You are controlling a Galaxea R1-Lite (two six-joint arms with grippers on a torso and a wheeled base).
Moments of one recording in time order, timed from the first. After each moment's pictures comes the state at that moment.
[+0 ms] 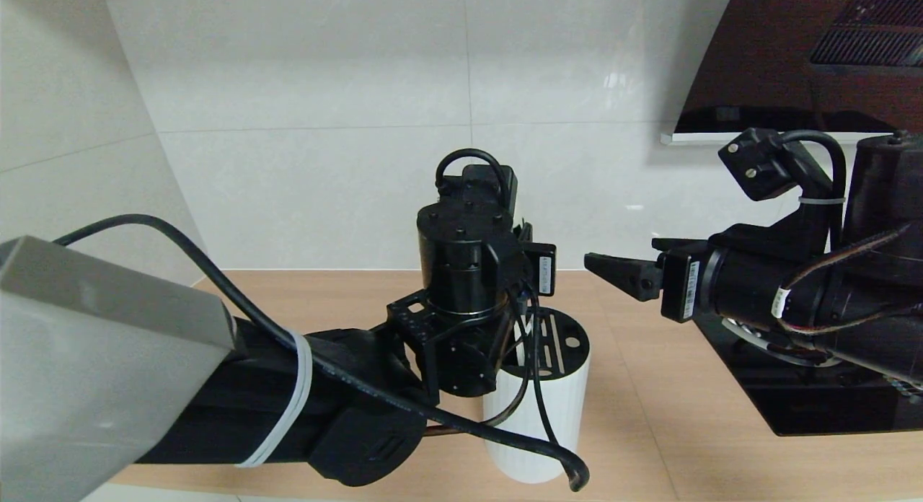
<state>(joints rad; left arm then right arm) -0.86 2.02 -1.12 -0.87 0.60 -0.10 0.68 1.48 -0.87 -0.44 -0.12 0.15</state>
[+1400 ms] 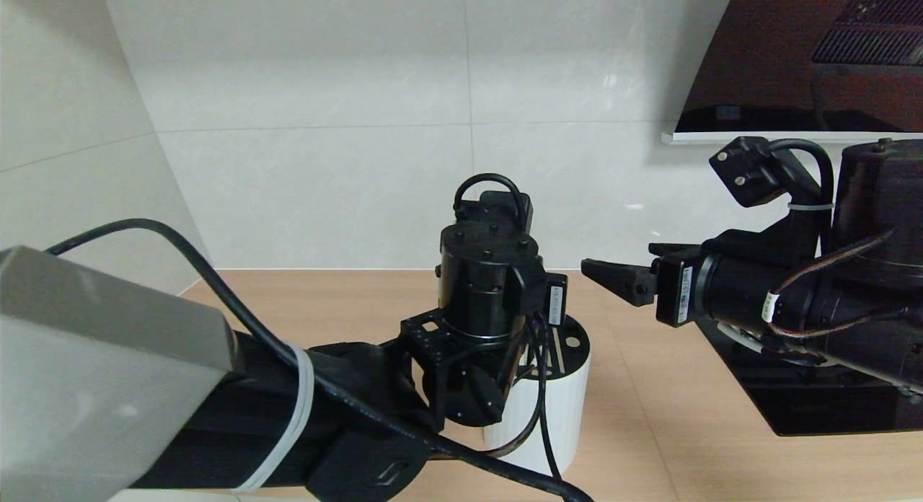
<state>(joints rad) -0.90 2.01 -1.10 -0.78 0.60 -0.15 0.68 1.49 -0.86 -0.44 -0.12 0.15</state>
